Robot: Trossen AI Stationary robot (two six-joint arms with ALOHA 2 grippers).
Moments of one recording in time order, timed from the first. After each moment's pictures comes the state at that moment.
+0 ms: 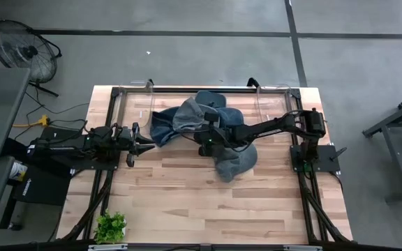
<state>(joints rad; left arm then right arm) 0.03 0.01 0.04 -0.03 0.02 -0.19 -0.04 1.89 1.21 0.00 0.47 -0.27</state>
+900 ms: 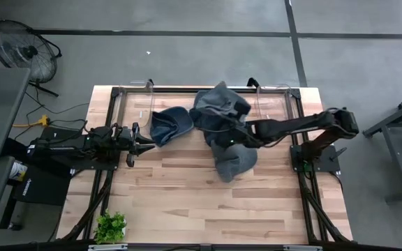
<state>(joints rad) 0.03 0.01 0.04 -0.03 0.02 -0.19 0.05 1.54 1.21 -0.49 0.87 0.03</state>
